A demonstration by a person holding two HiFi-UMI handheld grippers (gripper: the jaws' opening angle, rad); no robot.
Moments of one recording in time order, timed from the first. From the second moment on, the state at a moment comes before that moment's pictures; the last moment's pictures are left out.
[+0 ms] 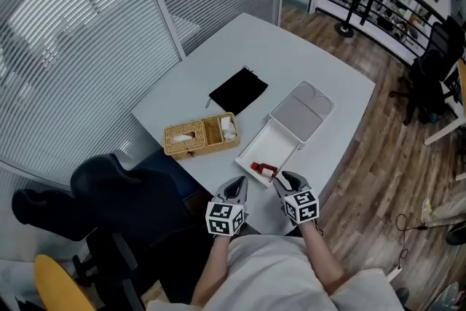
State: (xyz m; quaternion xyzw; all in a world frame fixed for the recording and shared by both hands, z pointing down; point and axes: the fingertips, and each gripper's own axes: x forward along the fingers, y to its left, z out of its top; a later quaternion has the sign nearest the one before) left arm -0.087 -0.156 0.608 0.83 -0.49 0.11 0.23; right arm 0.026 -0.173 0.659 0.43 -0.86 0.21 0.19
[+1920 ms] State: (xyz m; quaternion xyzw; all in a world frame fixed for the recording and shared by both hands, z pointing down) left arm -0.089 -0.153 0.616 0.83 -0.49 0.13 0.22; right arm 0.036 -0.175 0.671 0.45 -0.84 0.24 0.18
